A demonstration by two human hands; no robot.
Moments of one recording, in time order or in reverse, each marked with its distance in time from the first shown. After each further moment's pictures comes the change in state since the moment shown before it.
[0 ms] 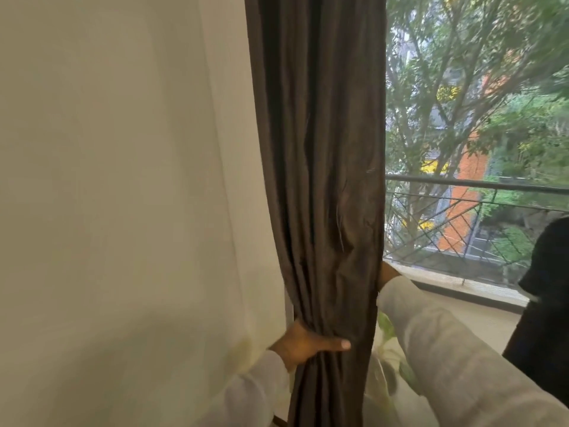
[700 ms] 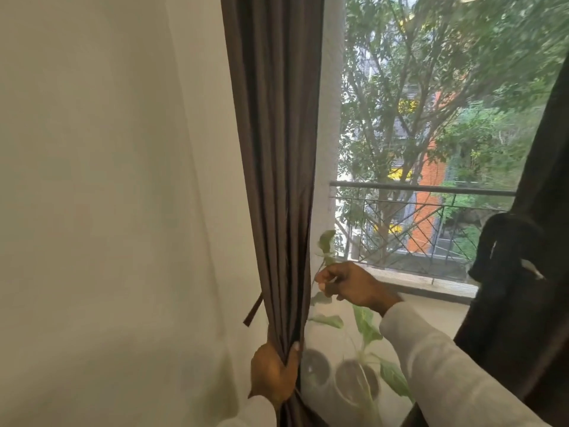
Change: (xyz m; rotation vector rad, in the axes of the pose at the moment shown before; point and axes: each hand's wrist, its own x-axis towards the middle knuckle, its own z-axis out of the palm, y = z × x) left_hand -0.020 -0.044 -0.001 0.464 0.635 0.279; right_hand 0.000 0.027 -0.032 -0.540 -0.141 -0.246
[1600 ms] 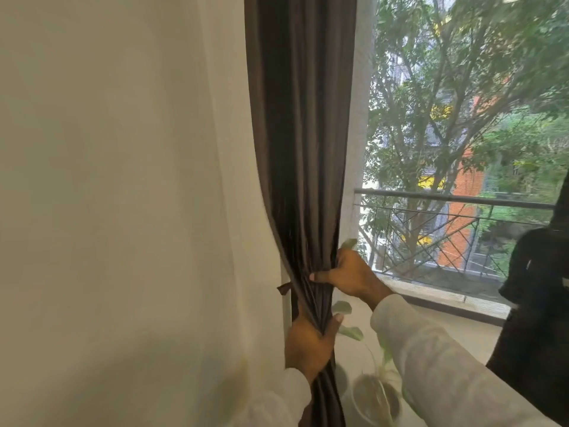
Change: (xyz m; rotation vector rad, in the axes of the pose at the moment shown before) left_hand 0.034 0.068 0.030 -0.080 -0.039 -0.019; right_hand 0.032 -0.049 0.017 0.002 0.110 -0.103
